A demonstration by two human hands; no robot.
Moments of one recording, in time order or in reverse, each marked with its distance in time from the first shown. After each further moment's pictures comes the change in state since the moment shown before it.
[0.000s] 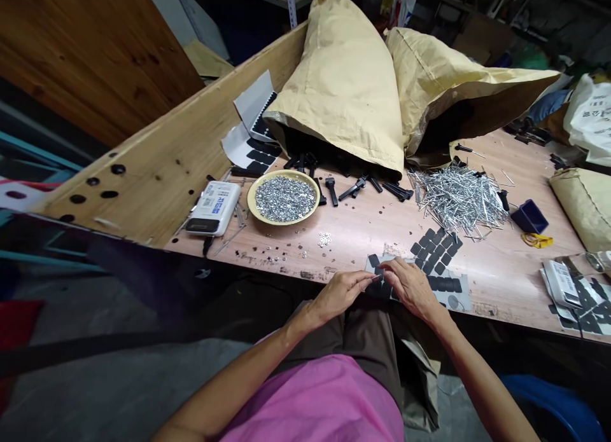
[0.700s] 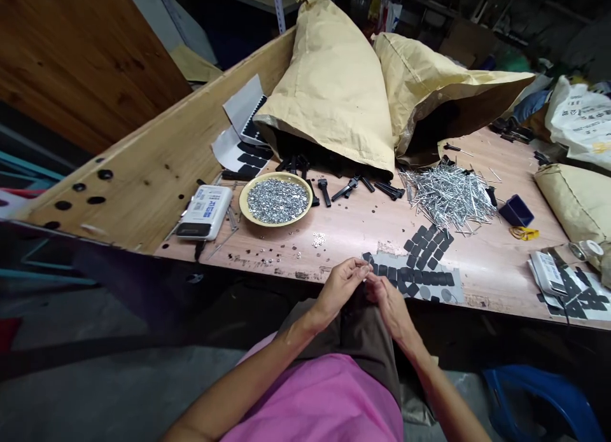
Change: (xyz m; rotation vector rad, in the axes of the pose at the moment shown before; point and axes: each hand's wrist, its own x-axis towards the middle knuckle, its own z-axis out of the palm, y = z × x) left_hand 0.003 0.020 0.015 -0.722 0.215 -0.222; right_hand -0.026 -0.044 0.029 0.707 0.142 0.511
